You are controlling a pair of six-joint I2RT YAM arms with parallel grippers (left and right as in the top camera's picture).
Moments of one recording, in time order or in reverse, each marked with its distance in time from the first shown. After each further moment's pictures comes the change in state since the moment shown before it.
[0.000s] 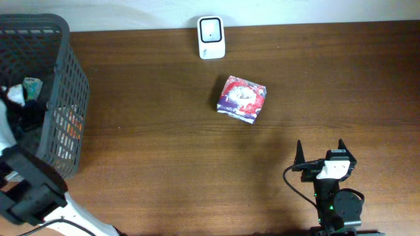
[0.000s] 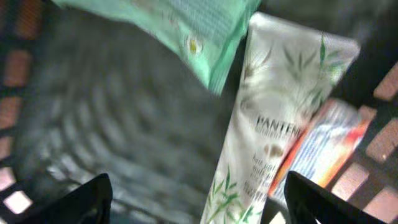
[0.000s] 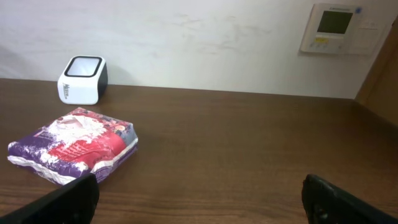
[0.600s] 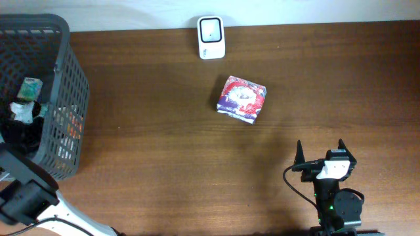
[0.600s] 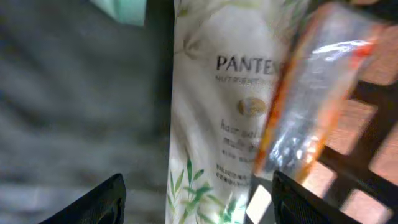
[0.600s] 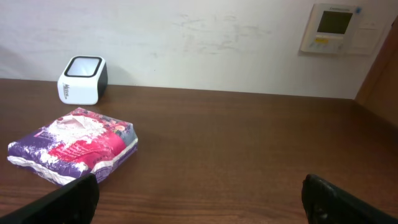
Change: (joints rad) left arm 0.097 0.066 -0.099 -0.063 0.287 0.216; right arm 0.000 0.000 0.000 0.000 0.000 0.000
